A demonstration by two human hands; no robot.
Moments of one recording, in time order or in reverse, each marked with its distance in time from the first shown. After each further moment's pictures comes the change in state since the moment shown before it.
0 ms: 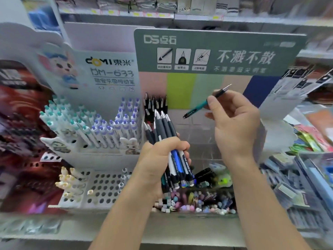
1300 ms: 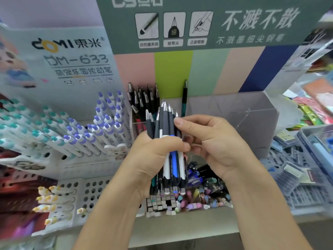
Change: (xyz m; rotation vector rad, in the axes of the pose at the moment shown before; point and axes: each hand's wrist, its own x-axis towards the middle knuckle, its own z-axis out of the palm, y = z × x) left_hand 0.034 0.019 -0.018 0.368 -0.072 -0.083; right_hand -0.023 0.014 0.020 0.138 -0.357 0.747
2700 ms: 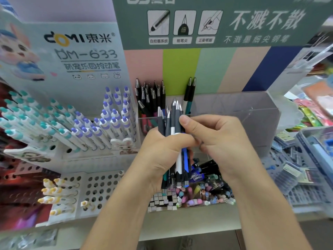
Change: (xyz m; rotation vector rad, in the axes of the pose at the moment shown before) left_hand 0.001 -0.006 0.005 0.014 0.004 0.026; right_hand -0.025 -0.005 0.006 -0.142 0.052 -0.173
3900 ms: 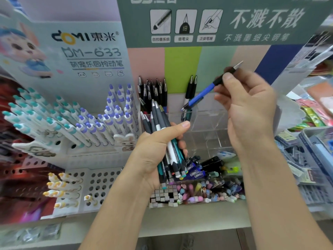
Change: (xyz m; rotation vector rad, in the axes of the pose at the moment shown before) left_hand -0.008 -0.001 -0.004 -0.403 0.000 -0.141; right_hand 0.049 -0.008 -0.021 0.305 0.359 -0.341
